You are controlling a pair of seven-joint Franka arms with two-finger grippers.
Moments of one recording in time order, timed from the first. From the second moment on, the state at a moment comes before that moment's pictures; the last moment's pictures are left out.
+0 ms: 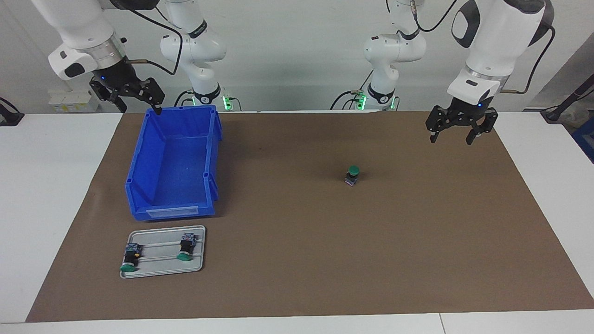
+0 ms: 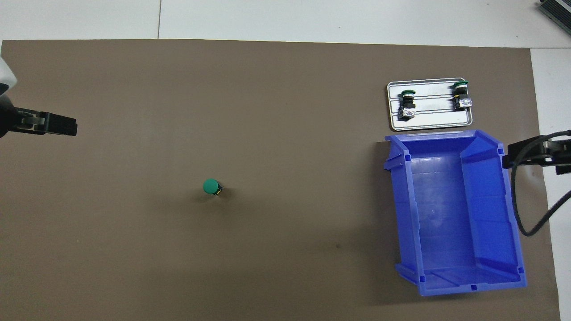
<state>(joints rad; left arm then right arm) 0.01 -0.03 -0.09 -1.59 0.04 1.68 0.06 0.01 -0.05 -0.04 -1.56 0.02 1.44 0.11</state>
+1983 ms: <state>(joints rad) -0.04 0.01 -0.01 -1.48 -0.02 1.55 0.07 0.02 -0.07 0.02 -1.56 0.02 1.47 0.14</state>
